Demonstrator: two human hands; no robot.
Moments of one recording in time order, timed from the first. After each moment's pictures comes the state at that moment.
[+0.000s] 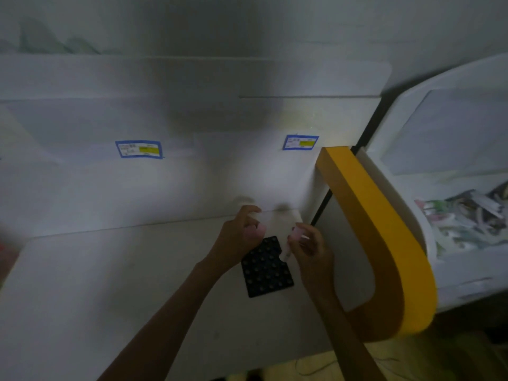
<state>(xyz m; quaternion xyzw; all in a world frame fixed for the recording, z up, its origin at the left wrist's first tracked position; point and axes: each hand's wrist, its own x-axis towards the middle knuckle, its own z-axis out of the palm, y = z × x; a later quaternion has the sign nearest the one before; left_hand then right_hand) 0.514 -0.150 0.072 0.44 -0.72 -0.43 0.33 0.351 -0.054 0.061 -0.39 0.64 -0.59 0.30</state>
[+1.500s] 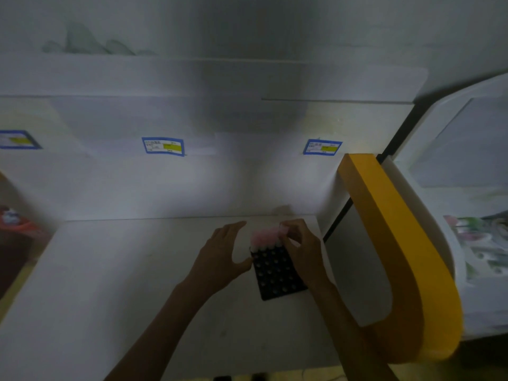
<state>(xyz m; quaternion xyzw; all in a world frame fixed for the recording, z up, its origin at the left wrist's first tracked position) 0.572 -0.114 0.073 0.50 -0.80 -0.21 0.24 0.358 -0.106 0.042 -0.55 0.61 -0.47 0.32</state>
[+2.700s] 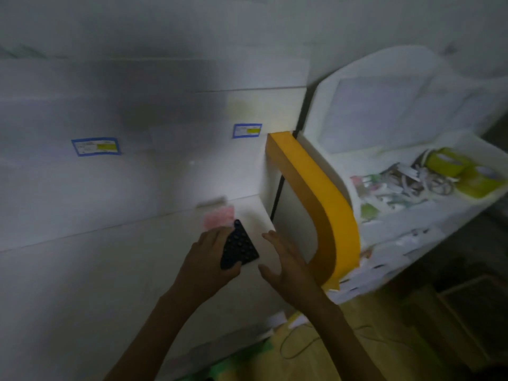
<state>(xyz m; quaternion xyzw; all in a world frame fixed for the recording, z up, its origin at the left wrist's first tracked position) 0.538 -0.053 0.080 0.38 -0.88 -0.19 0.22 0.351 0.048 0.077 -0.63 0.70 -0.31 0.15</state>
